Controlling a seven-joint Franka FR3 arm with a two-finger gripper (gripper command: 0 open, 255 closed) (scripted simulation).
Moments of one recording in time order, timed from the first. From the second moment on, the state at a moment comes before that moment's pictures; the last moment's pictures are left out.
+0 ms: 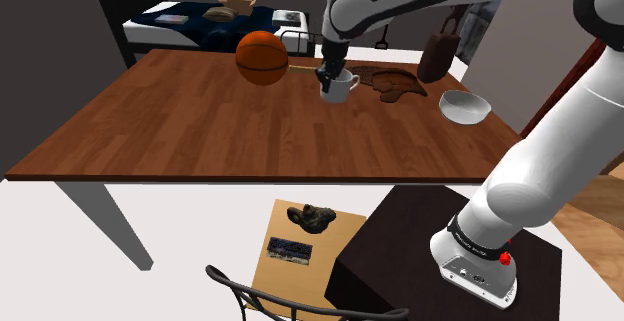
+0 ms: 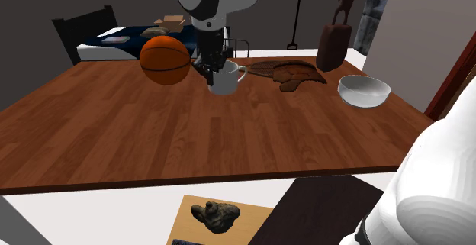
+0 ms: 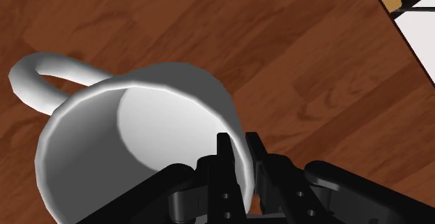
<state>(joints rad) -0.10 -0.06 0.04 -2.10 -0.05 2.13 -0.07</state>
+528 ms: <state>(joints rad) -0.16 -0.28 -0.05 -2.33 -0.05 2.15 -0.21</state>
